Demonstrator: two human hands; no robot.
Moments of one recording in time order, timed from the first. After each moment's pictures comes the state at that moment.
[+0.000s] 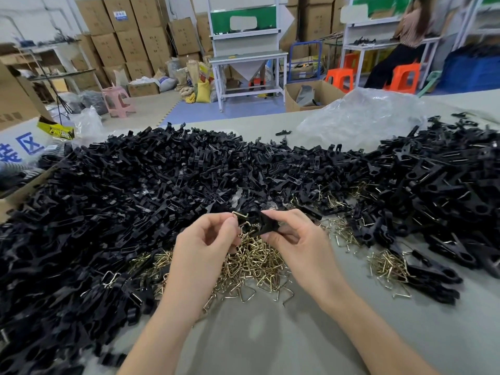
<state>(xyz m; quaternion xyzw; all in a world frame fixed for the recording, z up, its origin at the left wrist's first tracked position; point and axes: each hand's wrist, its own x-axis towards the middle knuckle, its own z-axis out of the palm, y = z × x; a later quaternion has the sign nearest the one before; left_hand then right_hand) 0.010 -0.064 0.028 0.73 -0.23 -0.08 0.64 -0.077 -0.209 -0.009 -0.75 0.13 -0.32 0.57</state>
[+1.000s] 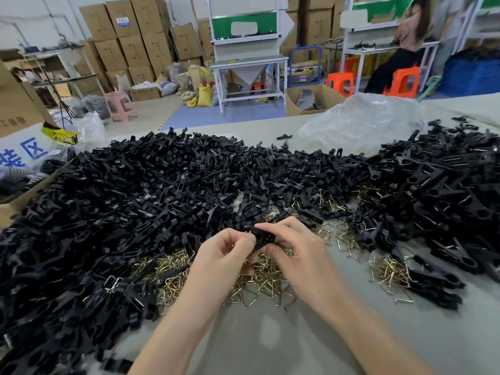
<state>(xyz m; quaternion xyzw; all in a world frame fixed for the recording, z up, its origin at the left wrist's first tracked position) 0.002 -0.071 0.026 0.70 -0.21 -0.23 0.64 -0.082 -0.207 -0.006 -0.84 0.13 -0.29 0.44</state>
